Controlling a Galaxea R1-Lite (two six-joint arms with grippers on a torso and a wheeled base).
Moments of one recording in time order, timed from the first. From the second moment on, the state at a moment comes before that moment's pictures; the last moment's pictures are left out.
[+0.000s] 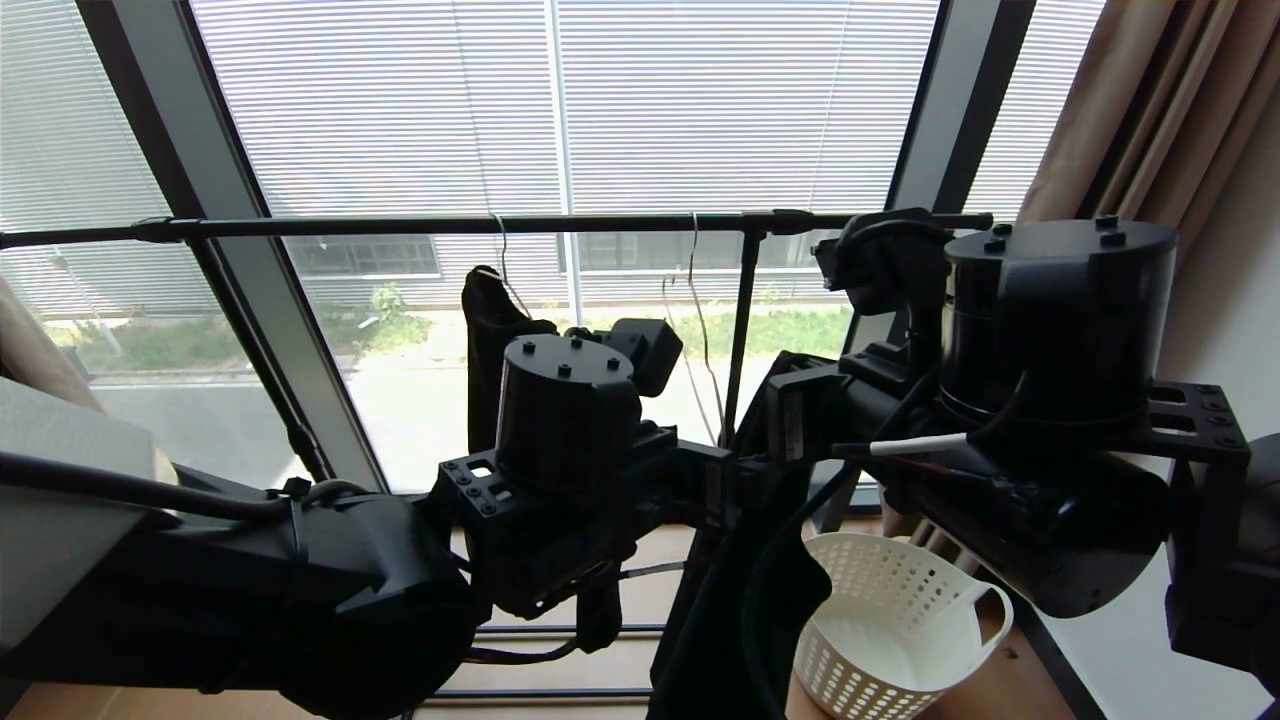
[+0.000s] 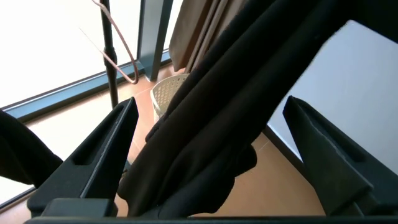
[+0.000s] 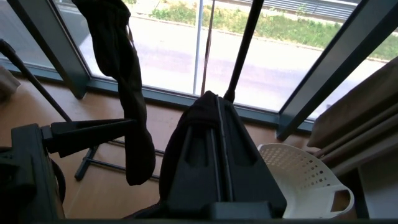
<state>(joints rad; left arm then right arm) -0.83 1.91 -0.98 -0.67 0.07 -0.26 0.88 1.67 -1.02 -0.36 -0.67 0.14</state>
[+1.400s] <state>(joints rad) -0.82 2.07 -1.01 -0.66 0.21 -0.22 0.88 1.67 -1.07 -0.36 -0.75 0.14</state>
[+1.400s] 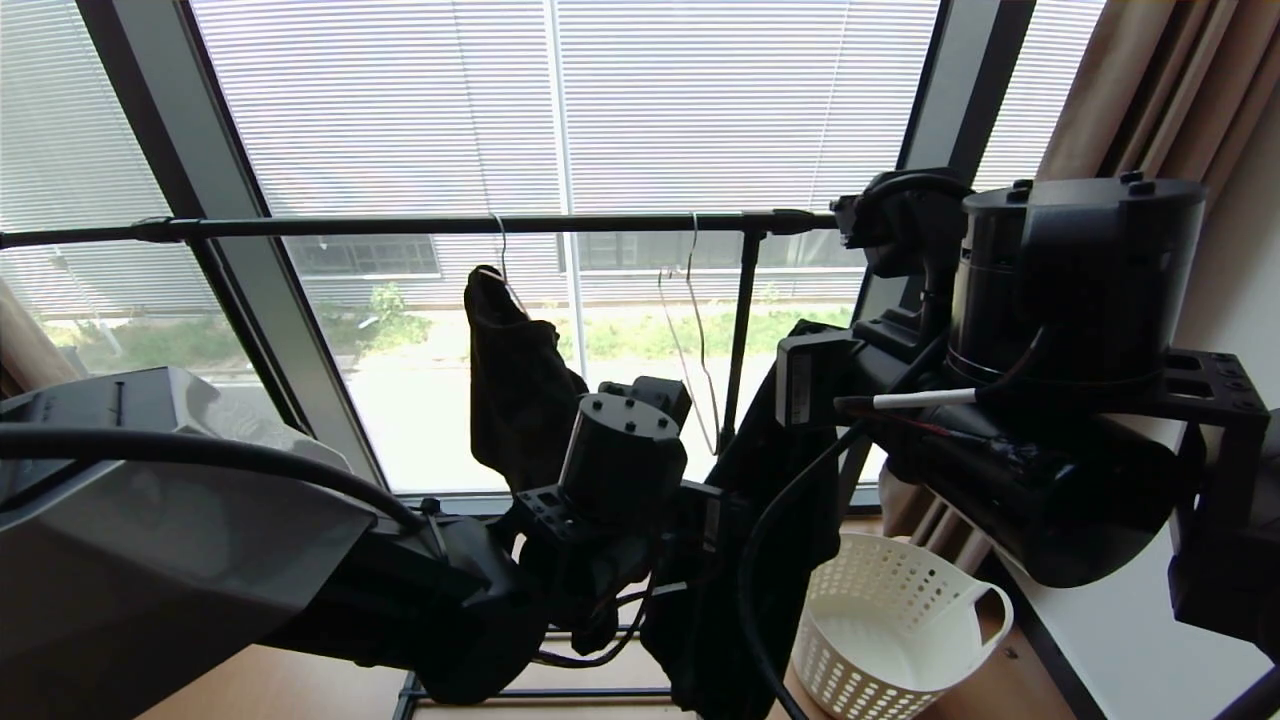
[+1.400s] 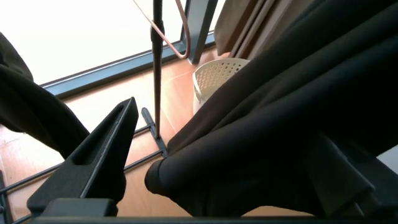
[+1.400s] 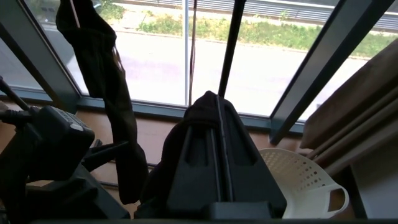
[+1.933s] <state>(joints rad) -0.84 2.09 -0.95 -0.66 0.23 -0.22 0.83 1.66 -1.09 -0.36 -0.75 0.14</state>
